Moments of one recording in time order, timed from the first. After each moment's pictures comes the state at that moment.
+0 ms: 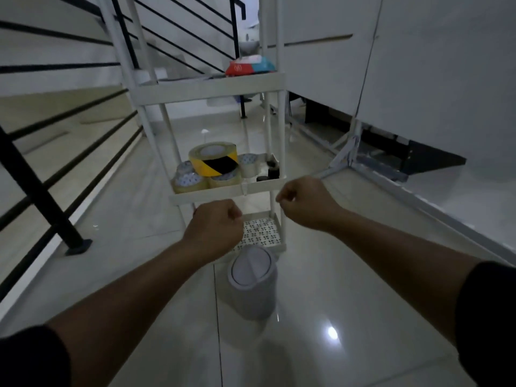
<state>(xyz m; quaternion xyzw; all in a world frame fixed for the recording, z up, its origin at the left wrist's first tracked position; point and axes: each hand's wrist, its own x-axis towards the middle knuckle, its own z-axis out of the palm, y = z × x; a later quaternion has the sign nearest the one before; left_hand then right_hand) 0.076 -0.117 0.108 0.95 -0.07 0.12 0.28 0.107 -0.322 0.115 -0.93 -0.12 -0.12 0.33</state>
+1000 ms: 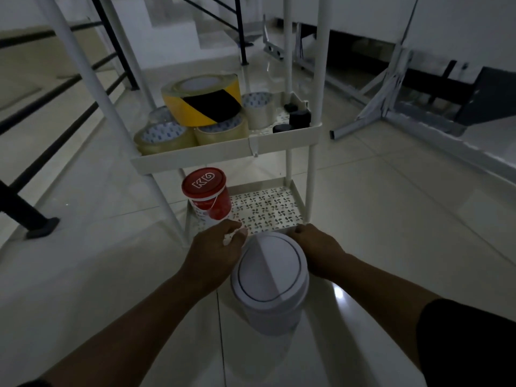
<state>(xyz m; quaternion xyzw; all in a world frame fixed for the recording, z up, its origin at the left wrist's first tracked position) 0.164 -0.081 -0.060 0.92 -0.03 0.04 0.38 0.222 -0.300 -0.153 -0.98 -0.18 0.01 0.12</state>
